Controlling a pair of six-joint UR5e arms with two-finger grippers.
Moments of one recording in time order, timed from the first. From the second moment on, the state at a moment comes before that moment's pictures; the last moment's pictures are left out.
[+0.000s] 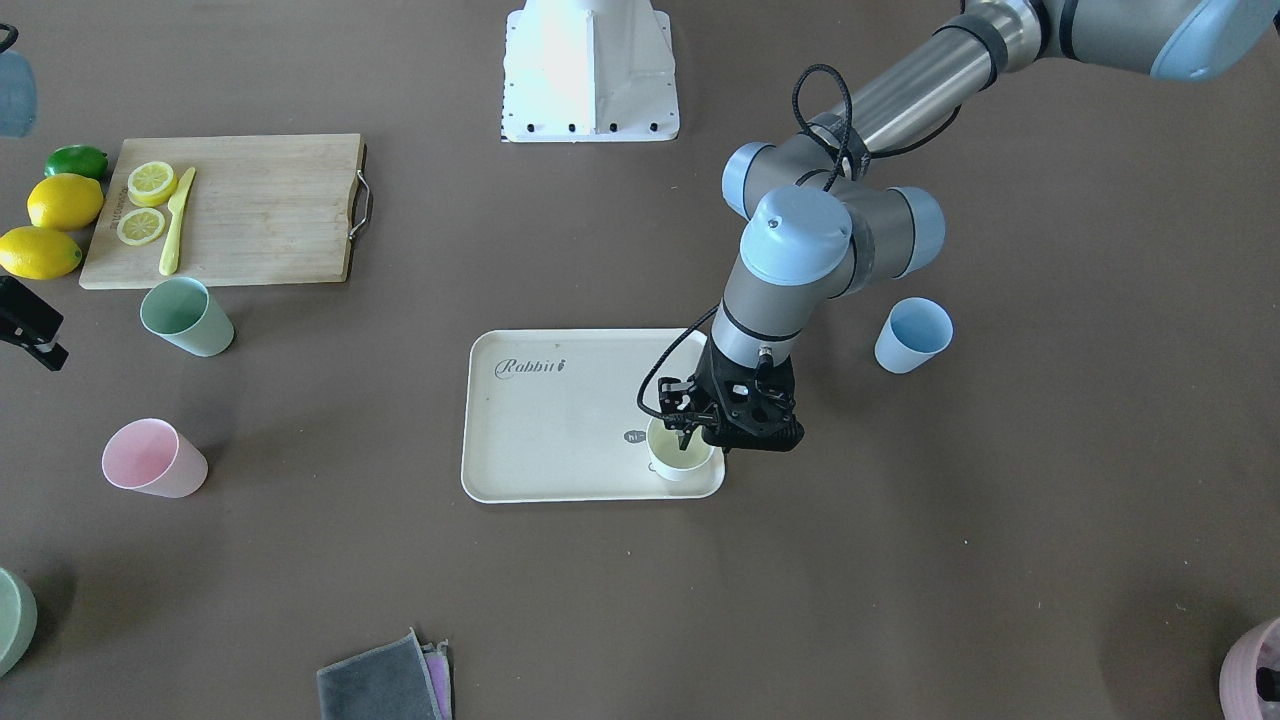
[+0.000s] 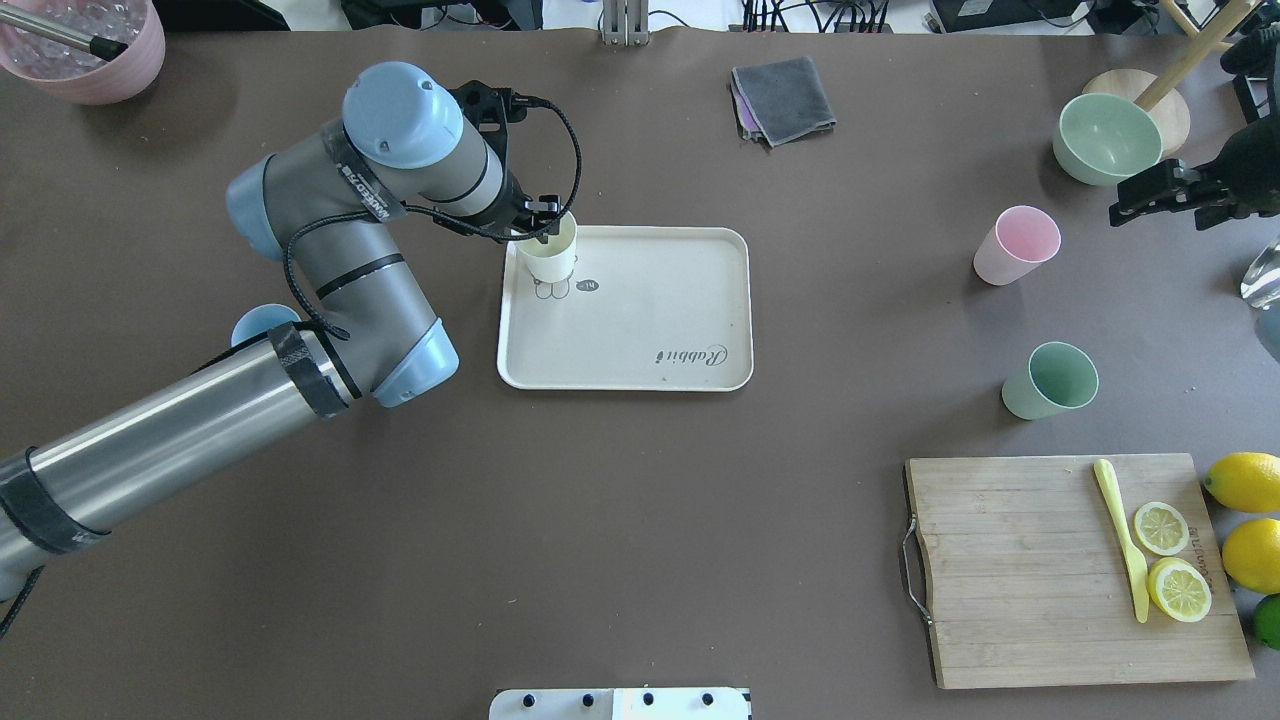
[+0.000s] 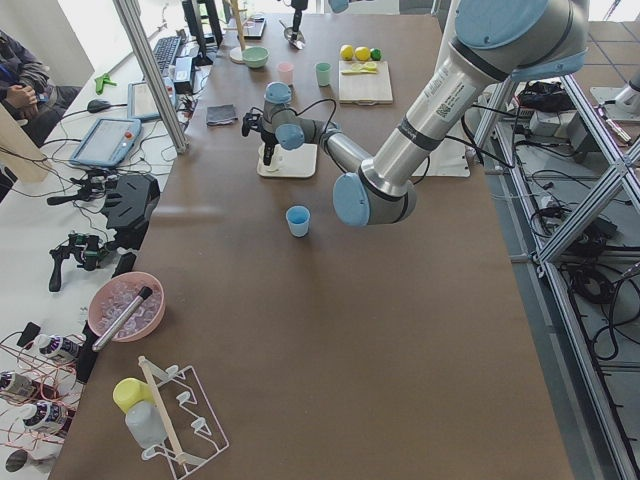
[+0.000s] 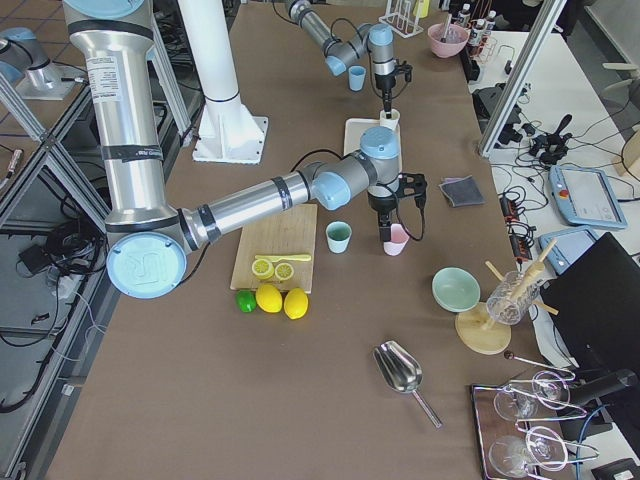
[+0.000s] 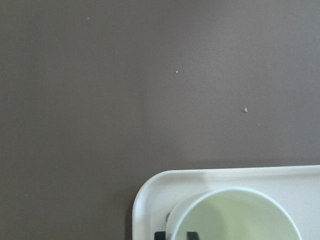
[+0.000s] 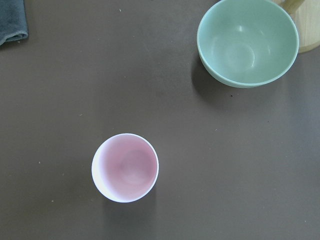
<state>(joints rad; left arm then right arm) -0.74 -2.35 -1.31 -1.98 -1.91 -1.06 1.17 -1.46 1.83 -1.34 2.19 0.71</state>
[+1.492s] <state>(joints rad) -1.07 -2.20 -1.52 -1.74 -2.18 -0.65 0.84 -1.65 1.88 -1.24 2.01 0.85</state>
